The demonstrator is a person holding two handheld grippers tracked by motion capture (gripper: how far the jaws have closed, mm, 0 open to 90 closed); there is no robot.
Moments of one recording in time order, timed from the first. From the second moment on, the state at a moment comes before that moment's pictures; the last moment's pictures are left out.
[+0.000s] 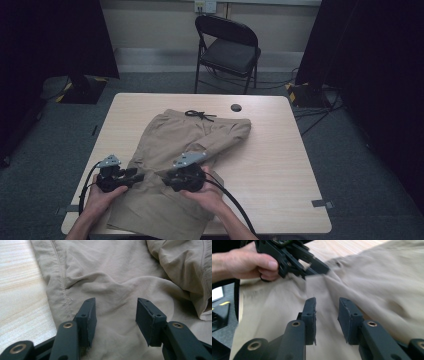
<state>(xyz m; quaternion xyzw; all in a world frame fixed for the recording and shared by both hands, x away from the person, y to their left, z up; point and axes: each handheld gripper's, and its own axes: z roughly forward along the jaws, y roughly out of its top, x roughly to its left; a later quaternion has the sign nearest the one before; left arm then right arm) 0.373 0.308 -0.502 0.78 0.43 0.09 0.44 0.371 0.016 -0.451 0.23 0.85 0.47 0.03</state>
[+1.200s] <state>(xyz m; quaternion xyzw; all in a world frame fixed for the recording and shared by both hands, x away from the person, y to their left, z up) 0.373 0.305 -0.499 0.78 0.44 0.08 0.44 0.473 -0.013 -0.459 0.38 0.80 0.47 0.08</state>
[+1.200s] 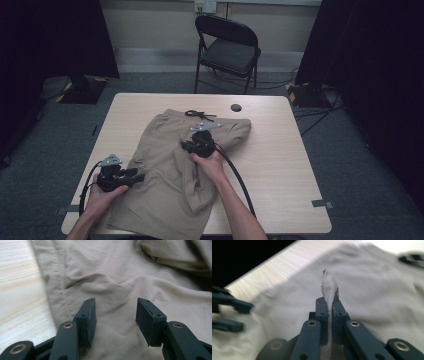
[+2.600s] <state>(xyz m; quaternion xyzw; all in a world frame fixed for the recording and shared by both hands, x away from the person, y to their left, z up) 0.361 0.199 -0.462 0.79 0.34 -0.01 0.52 0.483 -0.146 -0.454 0.48 0.74 0.44 0.16</state>
